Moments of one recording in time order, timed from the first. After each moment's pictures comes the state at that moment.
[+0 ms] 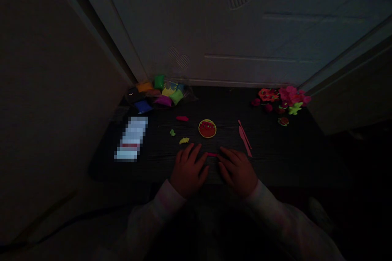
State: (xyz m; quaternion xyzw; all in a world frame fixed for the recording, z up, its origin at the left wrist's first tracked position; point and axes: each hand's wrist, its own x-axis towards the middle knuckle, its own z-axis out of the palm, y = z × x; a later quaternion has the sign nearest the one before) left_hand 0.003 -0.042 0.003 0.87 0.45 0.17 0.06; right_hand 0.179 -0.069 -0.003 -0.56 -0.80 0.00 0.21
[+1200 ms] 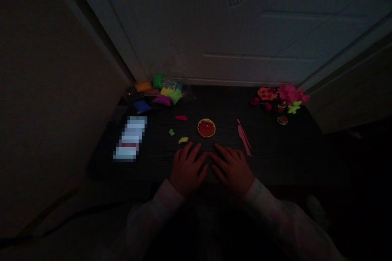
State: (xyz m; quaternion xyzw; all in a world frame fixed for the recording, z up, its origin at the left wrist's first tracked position) left_hand 0.002 -0.042 0.000 0.87 0.45 0.19 0.04; right_hand 0.173 -0.066 0.006 -0.56 -0.82 0.03 0.10
